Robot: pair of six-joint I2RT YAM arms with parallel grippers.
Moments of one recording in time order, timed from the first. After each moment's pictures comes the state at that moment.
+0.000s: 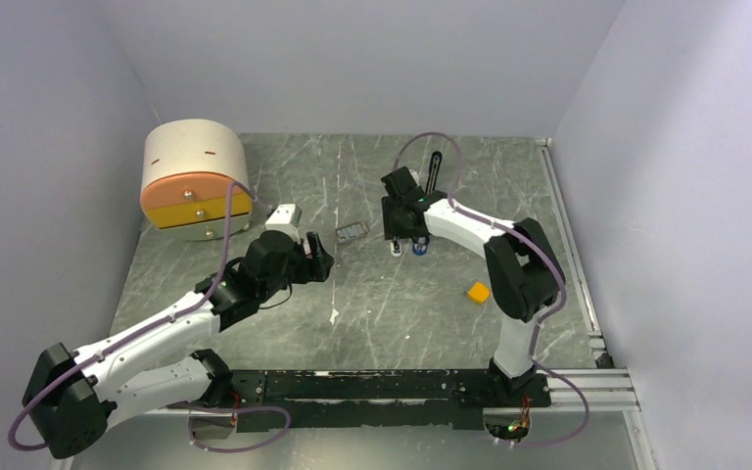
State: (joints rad) left arm -0.78 0.99 0.63 -0.16 -0.26 -0.61; right arm 0.57 1.89 1.29 -0.44 0.19 0.37
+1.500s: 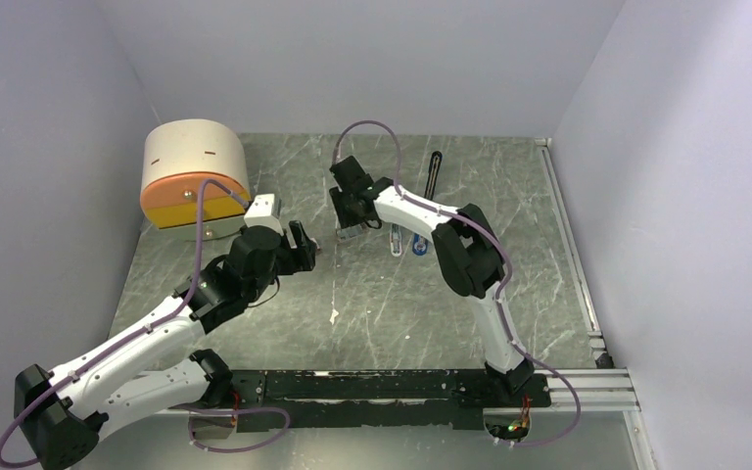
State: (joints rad) left arm -0.78 0.88 0.72 -0.32 -0.44 -0.60; right arm 0.70 2.23 1.75 -0.45 0.13 0.25
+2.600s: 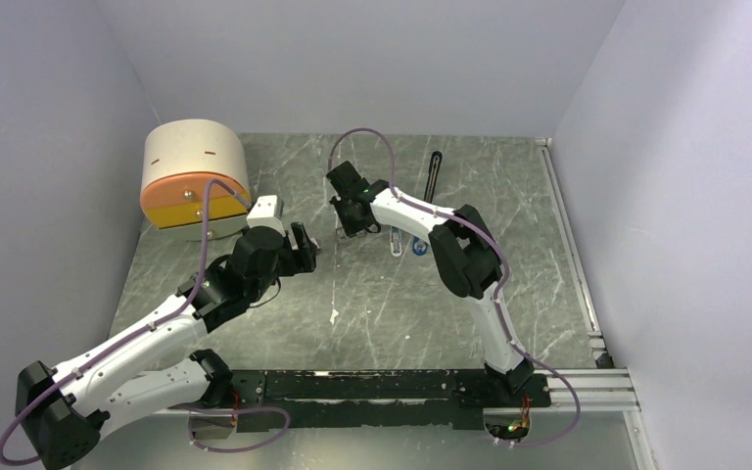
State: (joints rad) left arm -0.78 0.90 0.71 -0.32 -0.44 -0.60; right arm 0.73 2.24 1.76 -0.54 0.10 0.20
